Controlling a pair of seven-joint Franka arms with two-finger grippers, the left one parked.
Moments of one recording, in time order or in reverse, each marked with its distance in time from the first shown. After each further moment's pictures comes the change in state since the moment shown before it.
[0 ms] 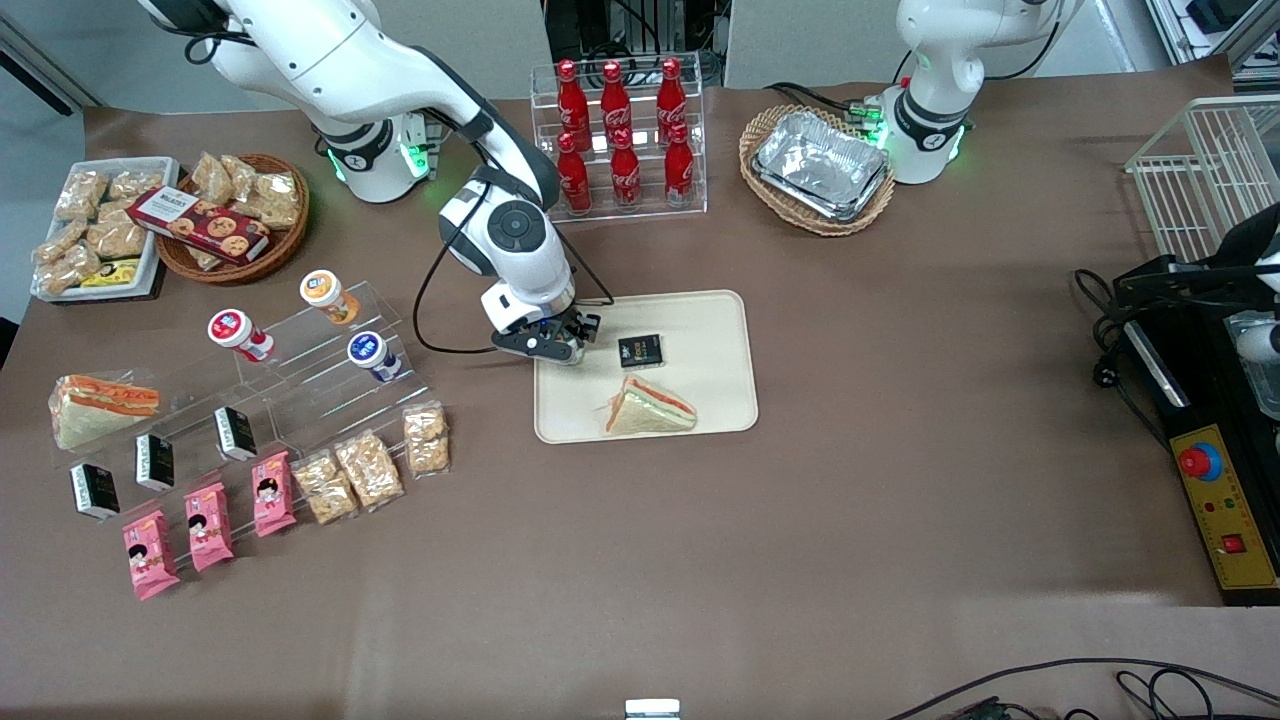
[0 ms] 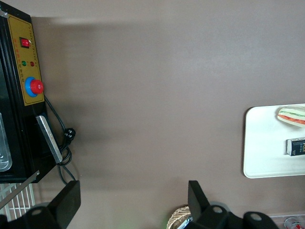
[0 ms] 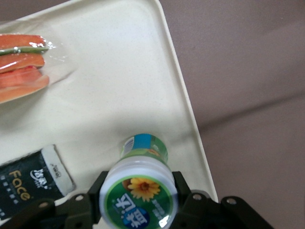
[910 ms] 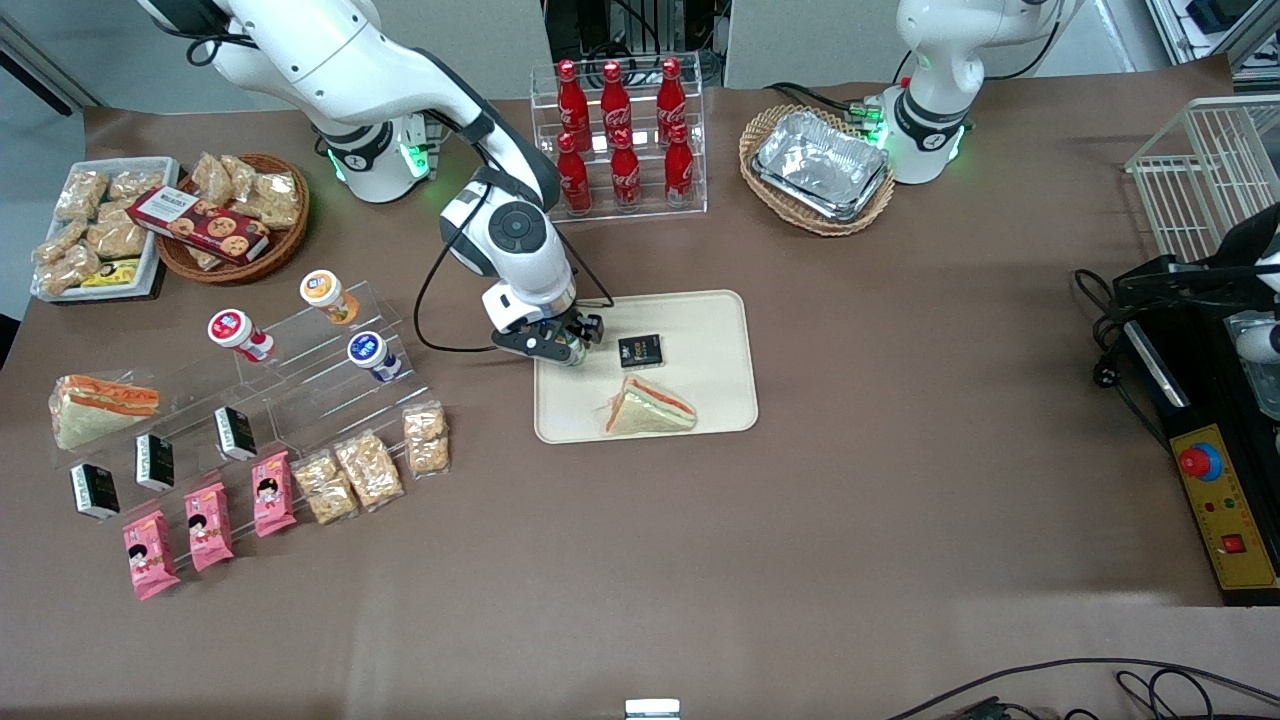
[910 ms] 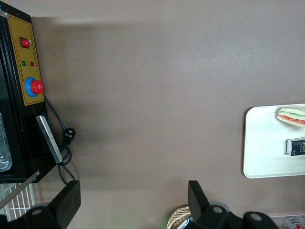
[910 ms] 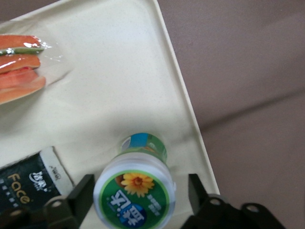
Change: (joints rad) arm 0.002 0.007 0.000 0.000 0.000 0.006 0.033
